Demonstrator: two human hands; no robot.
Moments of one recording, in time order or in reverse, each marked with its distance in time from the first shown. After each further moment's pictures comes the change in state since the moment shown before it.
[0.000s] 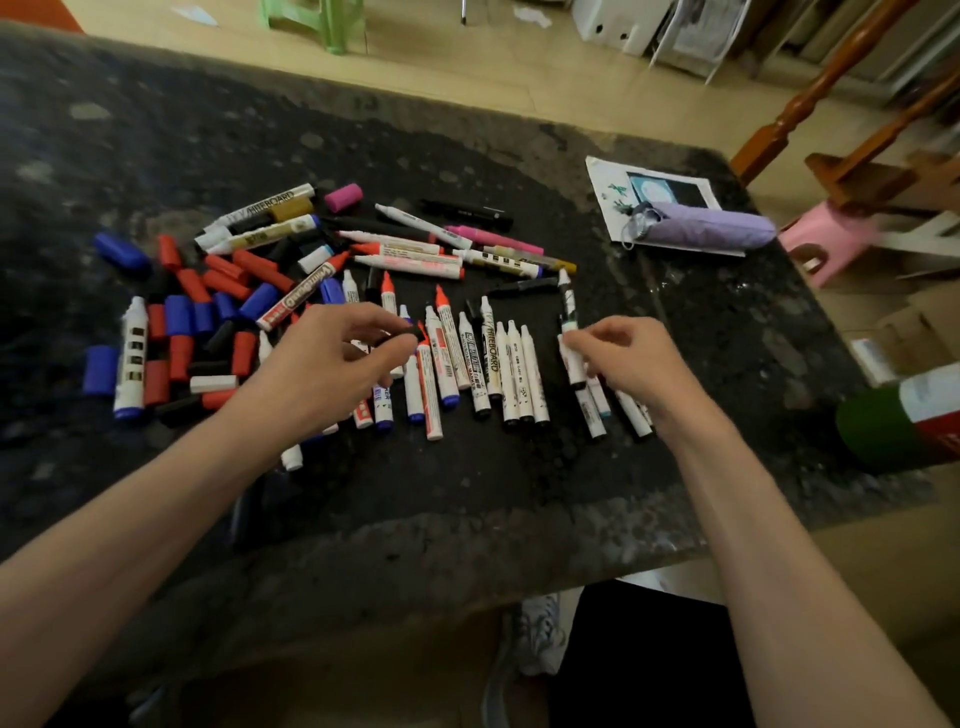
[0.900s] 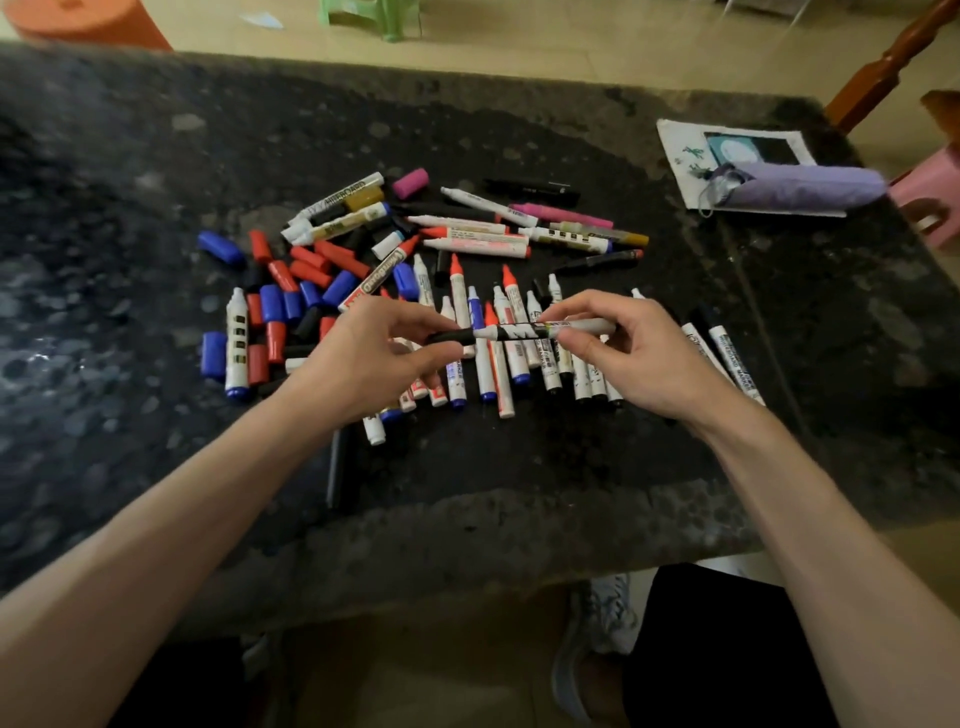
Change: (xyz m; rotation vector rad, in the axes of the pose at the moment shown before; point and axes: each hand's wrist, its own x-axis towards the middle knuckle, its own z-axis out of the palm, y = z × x) left_hand -0.007 -0.017 -0.020 0.097 -0.020 0.030; right_hand -0.030 -0.020 0.040 -0.016 -0.310 -0.581
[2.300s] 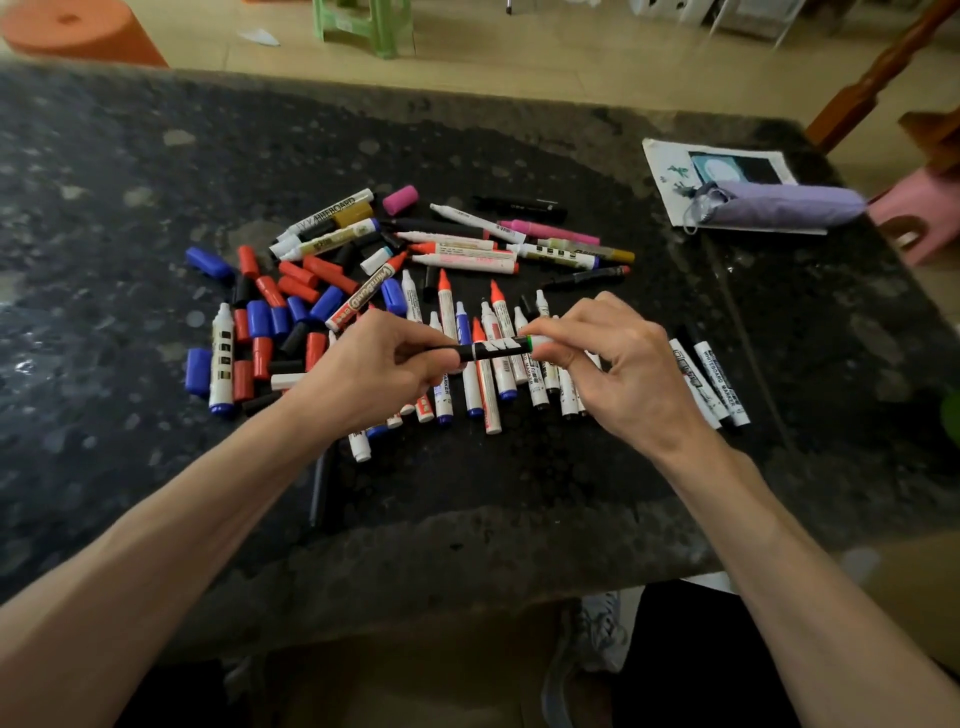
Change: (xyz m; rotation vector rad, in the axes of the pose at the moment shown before) left_hand 0.010 0.001 0.005 -0.010 -0.090 -0.014; right_hand -0.007 -0.003 0.009 -0.311 0.276 -0.393
